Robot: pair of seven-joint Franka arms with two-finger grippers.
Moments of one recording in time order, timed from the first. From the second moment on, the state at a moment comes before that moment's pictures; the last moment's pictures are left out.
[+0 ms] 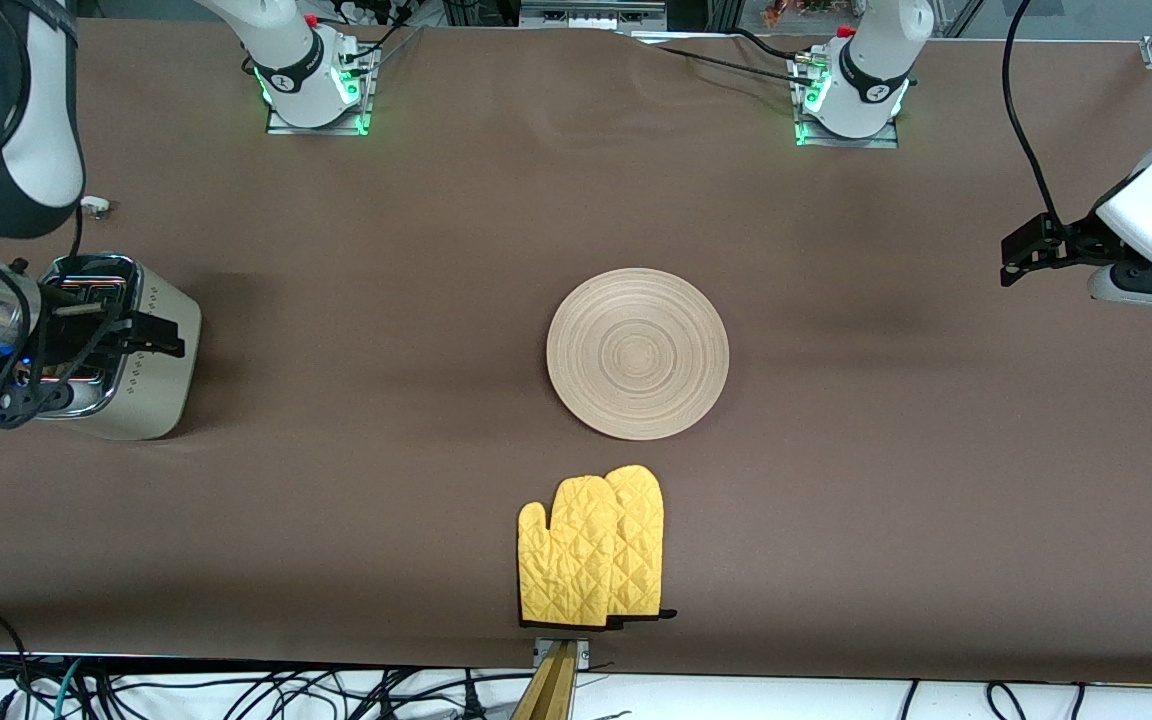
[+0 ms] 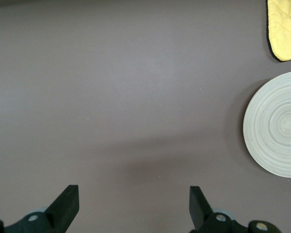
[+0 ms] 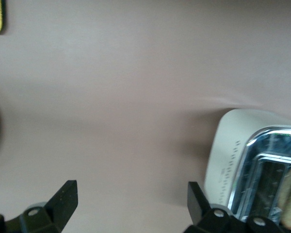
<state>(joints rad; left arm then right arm) 0.04 0.02 -0.07 -1.66 0.03 1.69 0.10 0.22 0.34 -0.24 -1.39 0.16 1.63 -0.15</state>
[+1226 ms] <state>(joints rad) 0.04 0.02 -0.08 -1.65 0.03 1.69 0.10 -0.01 0.07 0.00 -1.65 -0.03 1.75 -0.13</state>
